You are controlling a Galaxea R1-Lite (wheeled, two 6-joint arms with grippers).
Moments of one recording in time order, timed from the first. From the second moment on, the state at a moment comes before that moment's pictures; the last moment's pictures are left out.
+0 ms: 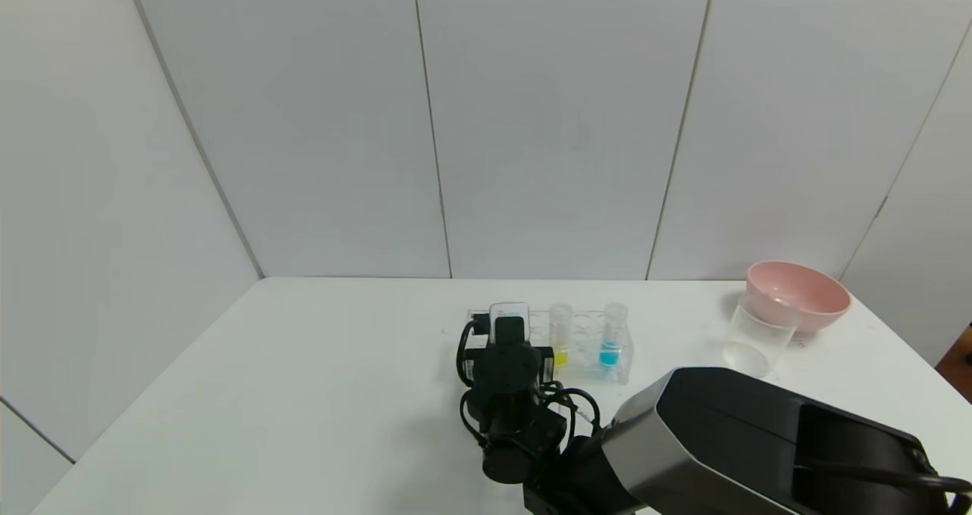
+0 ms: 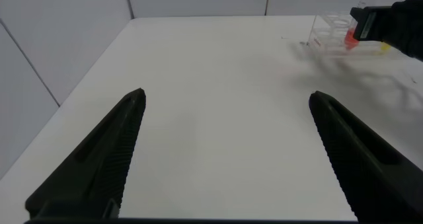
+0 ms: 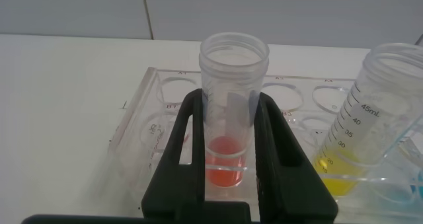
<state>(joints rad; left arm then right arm) 0.00 0.00 0.00 0.00 0.00 0.00 0.88 2.54 -1.39 -1.11 -0.86 0.07</state>
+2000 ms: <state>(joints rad) 0.00 0.00 0.00 0.00 0.00 0.00 0.19 1.65 -0.77 -0.93 -0.41 0.00</state>
